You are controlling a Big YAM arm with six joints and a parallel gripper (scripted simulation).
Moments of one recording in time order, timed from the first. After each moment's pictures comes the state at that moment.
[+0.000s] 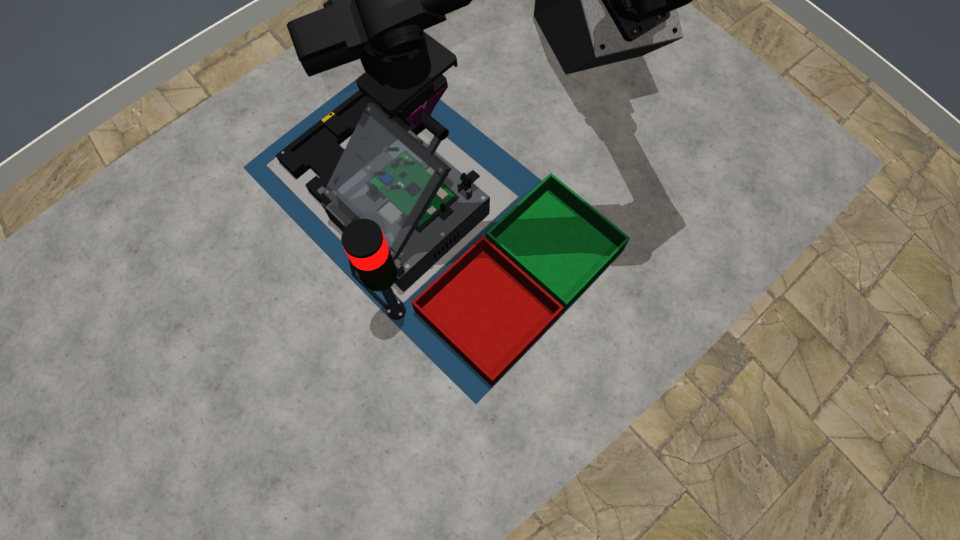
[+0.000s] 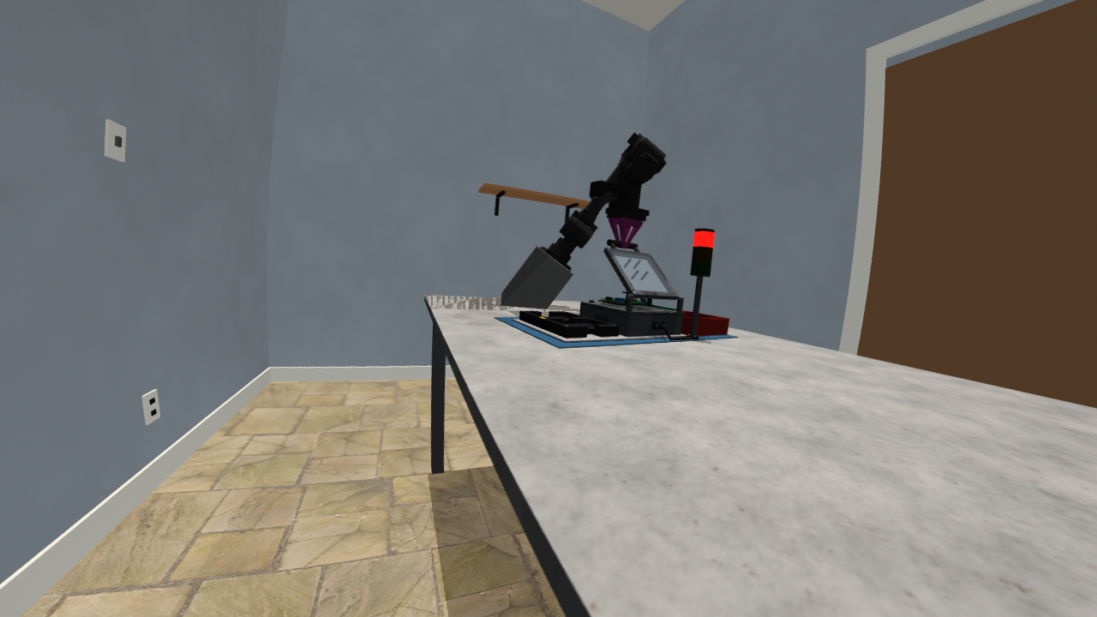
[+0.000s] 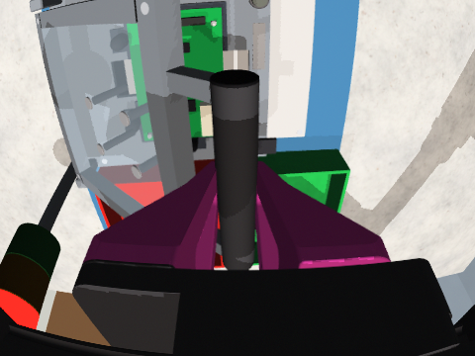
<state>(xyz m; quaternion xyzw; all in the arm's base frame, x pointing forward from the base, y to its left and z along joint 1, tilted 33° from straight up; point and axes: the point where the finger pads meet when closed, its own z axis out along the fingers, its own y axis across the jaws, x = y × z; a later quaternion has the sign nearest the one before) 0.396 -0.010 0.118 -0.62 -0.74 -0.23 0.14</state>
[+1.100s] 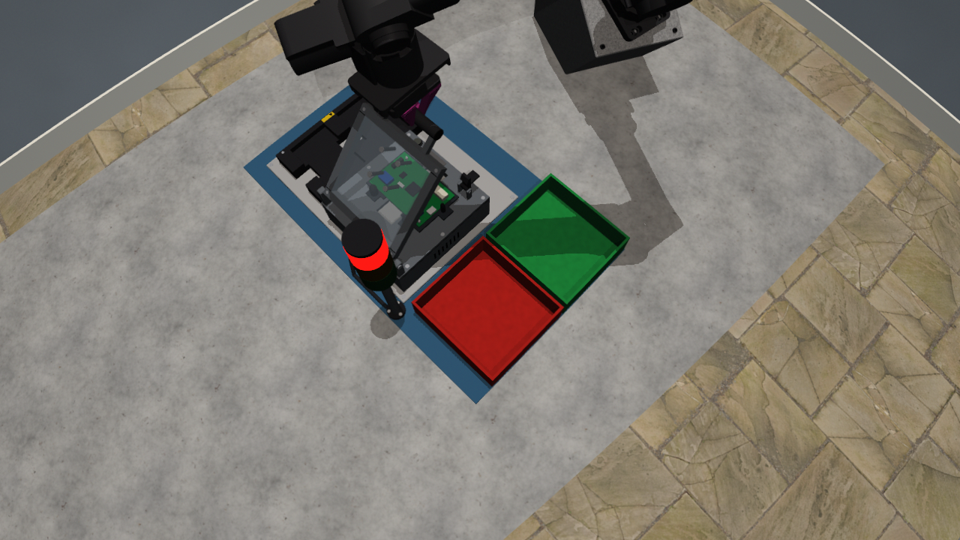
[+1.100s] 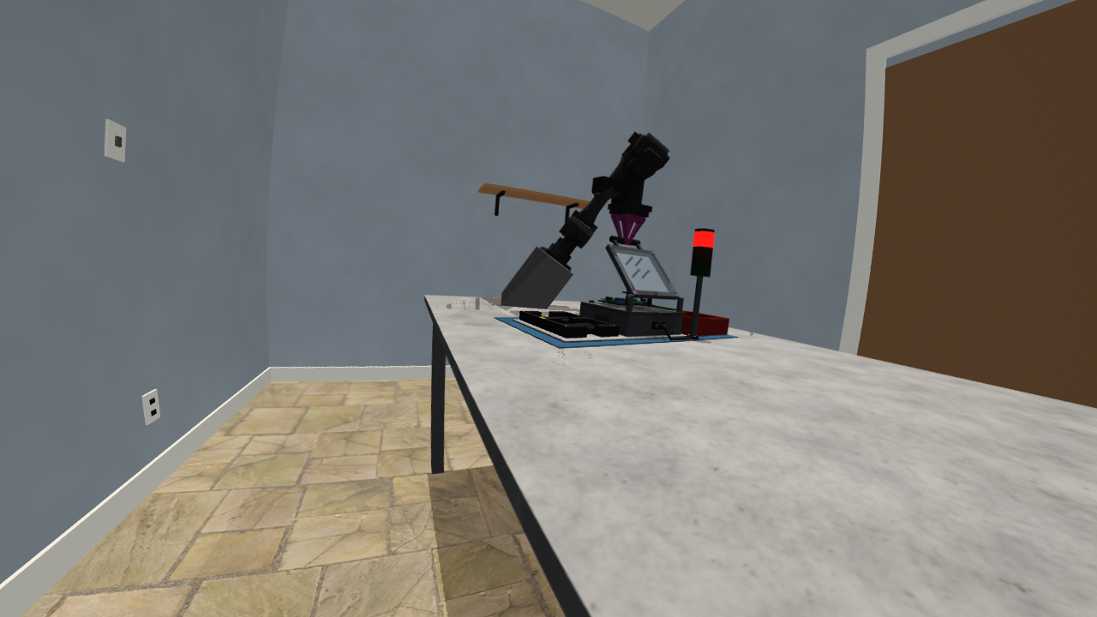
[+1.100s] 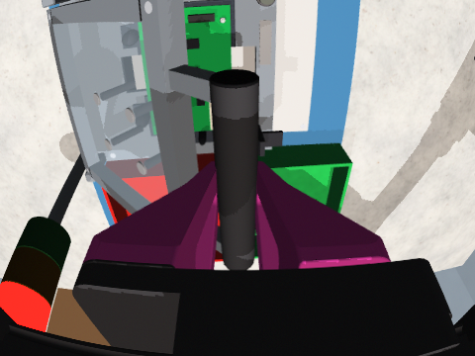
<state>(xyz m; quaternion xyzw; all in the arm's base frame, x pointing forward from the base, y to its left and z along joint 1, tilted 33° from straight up) 0.403 -0.014 0.128 -0.62 -0.74 -0.23 0.15</state>
